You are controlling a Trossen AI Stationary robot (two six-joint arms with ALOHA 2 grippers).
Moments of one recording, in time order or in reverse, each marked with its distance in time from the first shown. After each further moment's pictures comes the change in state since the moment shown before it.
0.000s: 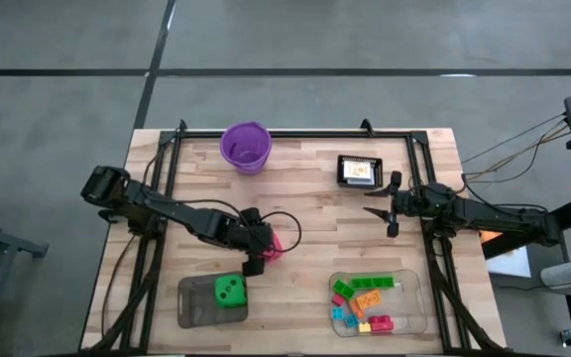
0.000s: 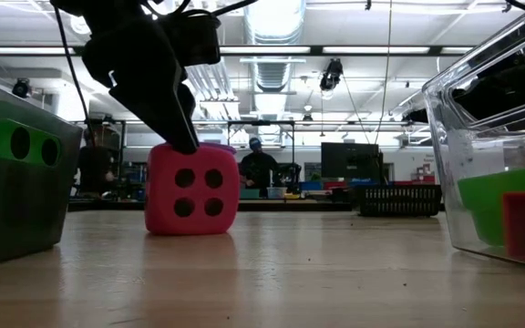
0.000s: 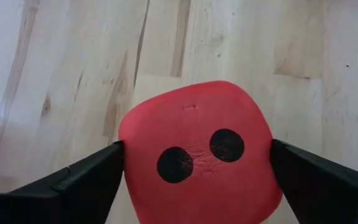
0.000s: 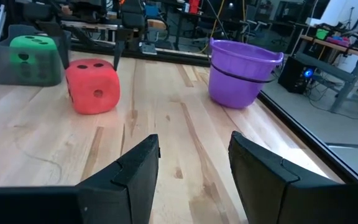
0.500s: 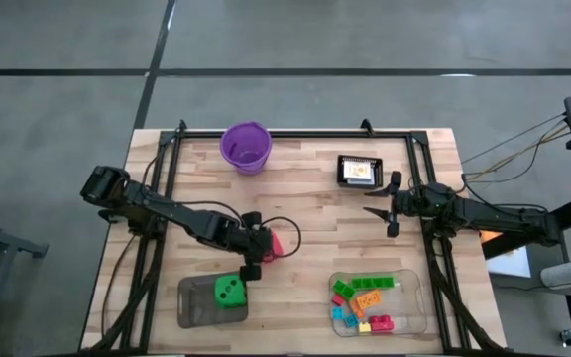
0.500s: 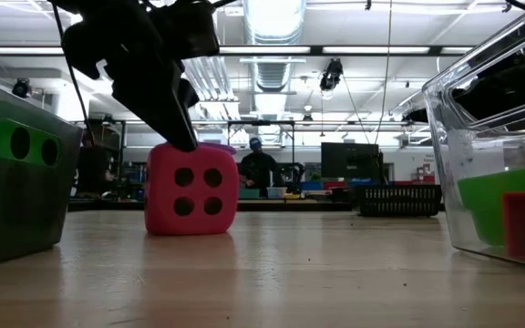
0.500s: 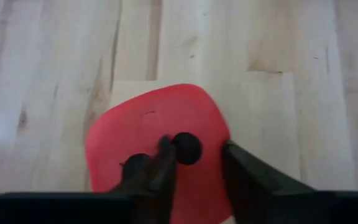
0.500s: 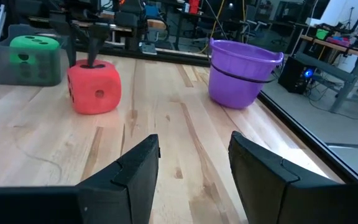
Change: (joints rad) left arm -0.001 -0.003 -0.001 0.015 0.031 0.050; right arm 0.000 0.000 0.000 0.001 0.000 0.000
